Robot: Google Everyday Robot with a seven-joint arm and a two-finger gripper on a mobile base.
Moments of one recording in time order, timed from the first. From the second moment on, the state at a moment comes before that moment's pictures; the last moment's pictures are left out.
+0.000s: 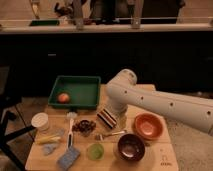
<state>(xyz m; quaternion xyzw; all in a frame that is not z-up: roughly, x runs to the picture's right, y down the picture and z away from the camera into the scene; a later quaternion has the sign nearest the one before) 0.057 0.125 0.719 -0.28 -0.13 -0.25 0.92</state>
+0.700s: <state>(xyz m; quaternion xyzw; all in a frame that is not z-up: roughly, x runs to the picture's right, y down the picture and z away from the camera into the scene) 0.064 0.056 0.780 -0.27 -0.17 -0.25 0.91</state>
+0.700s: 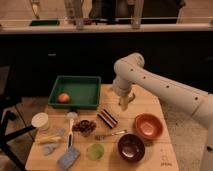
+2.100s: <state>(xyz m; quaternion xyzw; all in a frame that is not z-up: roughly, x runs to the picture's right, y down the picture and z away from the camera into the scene) 0.137 0.027 0.859 -0.26 -0.20 -0.16 0.93</state>
